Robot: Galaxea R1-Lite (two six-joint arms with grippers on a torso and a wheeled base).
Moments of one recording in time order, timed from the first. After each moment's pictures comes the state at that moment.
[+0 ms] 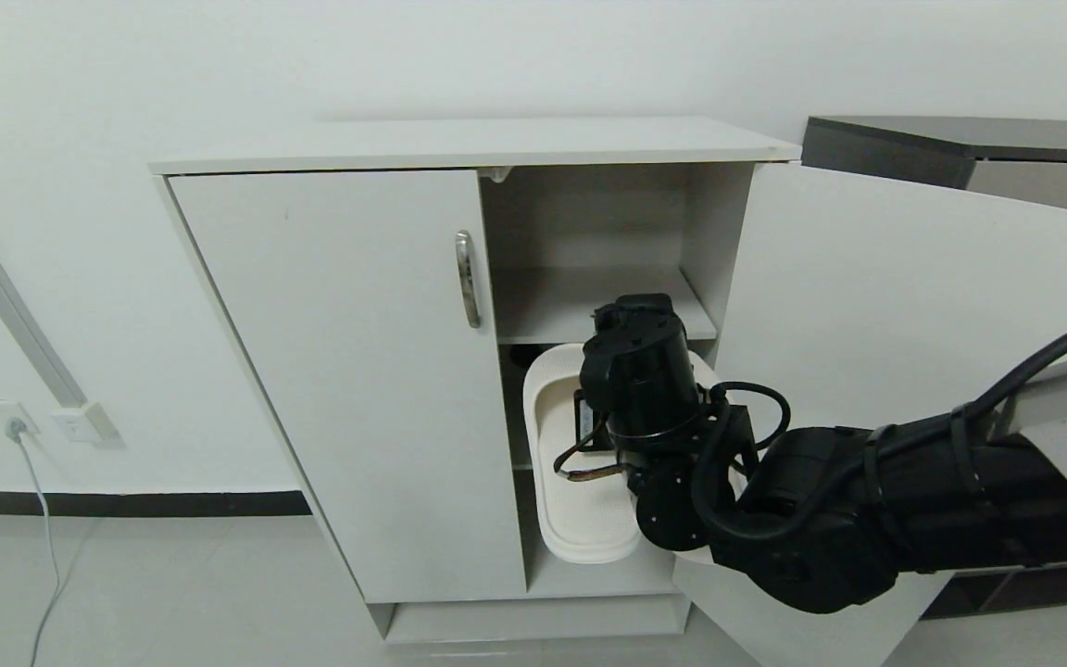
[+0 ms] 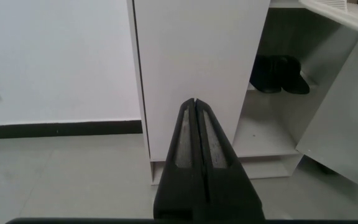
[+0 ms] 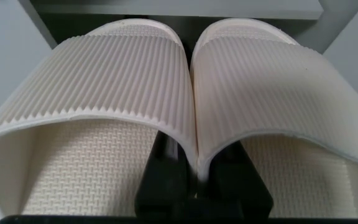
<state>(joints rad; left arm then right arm) 0.00 0.00 0.00 0.00 0.00 -0.01 0.92 2.03 -1.30 -0.43 -0.81 0.27</state>
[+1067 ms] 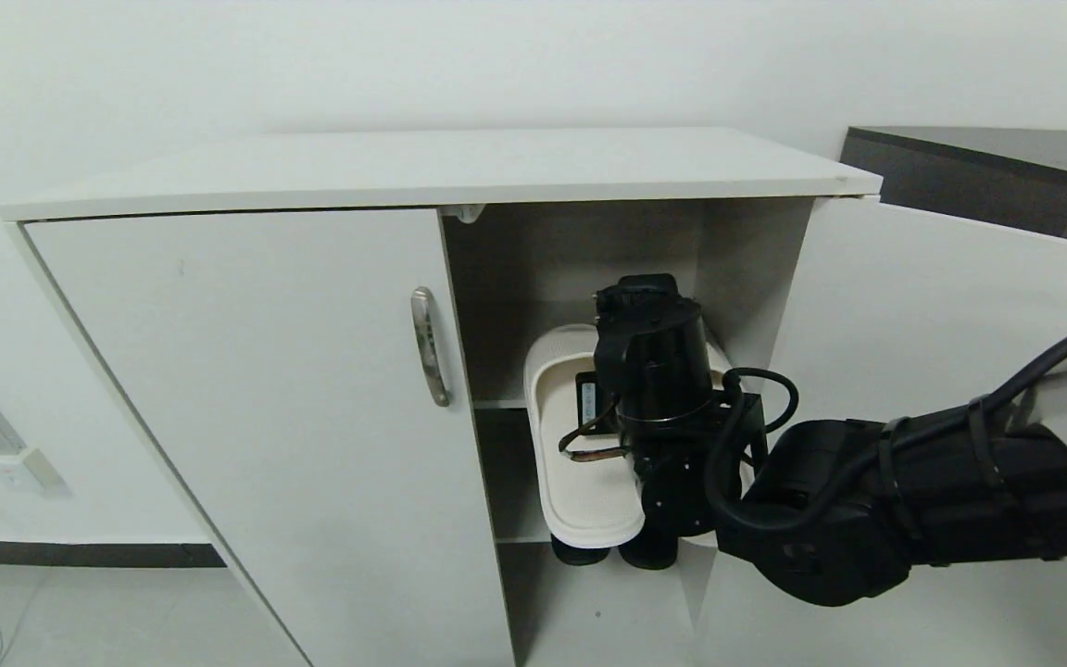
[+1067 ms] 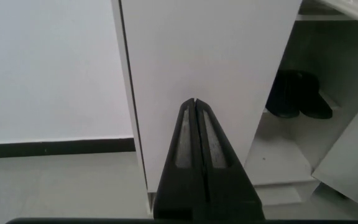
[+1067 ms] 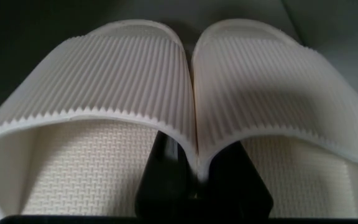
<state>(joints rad) 0.00 0.00 0.00 0.00 0.00 -0.01 0.92 2.02 -1.30 -0.49 -0.81 0.21</state>
